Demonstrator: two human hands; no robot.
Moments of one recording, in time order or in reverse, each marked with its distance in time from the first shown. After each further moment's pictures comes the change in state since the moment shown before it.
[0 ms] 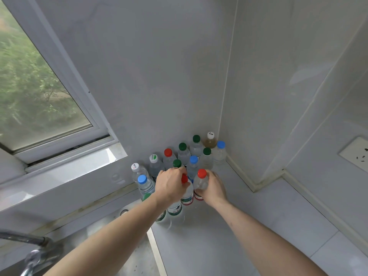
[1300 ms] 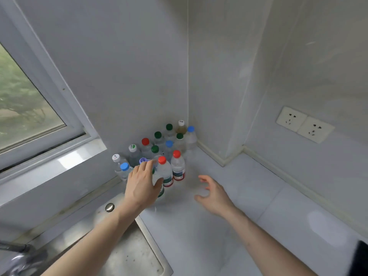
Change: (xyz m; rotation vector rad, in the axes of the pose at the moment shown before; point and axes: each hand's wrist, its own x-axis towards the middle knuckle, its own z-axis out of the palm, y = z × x) left_hand -0.106 -0.016 -0.032 -0.122 0.081 0.057; right_hand -0.166 0.026 -0.058 0.111 -0.060 0.103
